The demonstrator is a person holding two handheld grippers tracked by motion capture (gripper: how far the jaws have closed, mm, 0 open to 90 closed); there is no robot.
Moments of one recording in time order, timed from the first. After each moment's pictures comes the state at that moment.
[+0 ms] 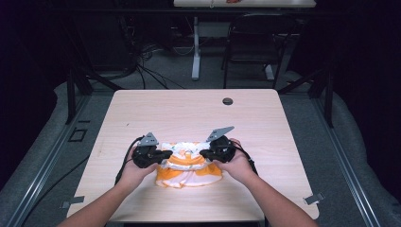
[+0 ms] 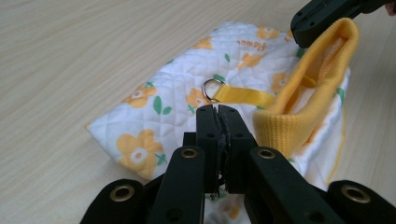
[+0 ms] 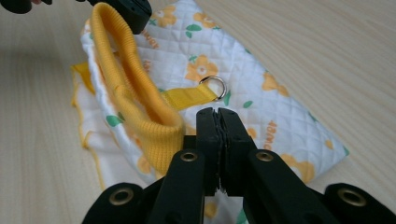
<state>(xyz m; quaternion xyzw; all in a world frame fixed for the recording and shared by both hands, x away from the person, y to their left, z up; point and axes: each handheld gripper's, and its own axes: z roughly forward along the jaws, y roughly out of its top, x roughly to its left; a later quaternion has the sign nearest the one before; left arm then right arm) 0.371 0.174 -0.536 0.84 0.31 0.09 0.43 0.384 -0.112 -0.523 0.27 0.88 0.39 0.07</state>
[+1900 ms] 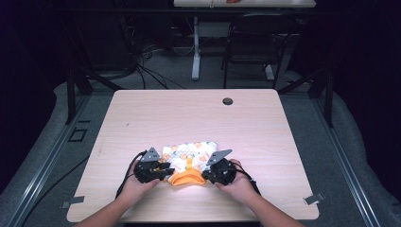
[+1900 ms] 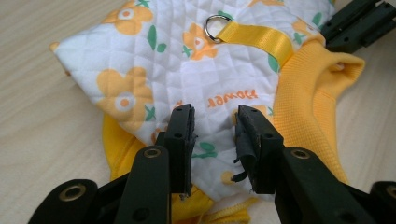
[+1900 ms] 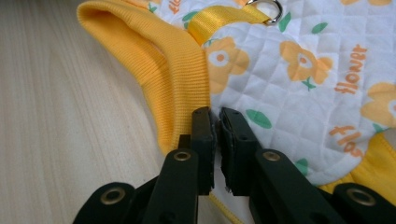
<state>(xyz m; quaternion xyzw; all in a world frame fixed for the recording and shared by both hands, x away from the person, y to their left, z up) 0.346 0.172 -0.573 0.85 0.32 0.09 0.41 0.335 -0.114 -0.565 0.26 0.90 0.35 0.06</state>
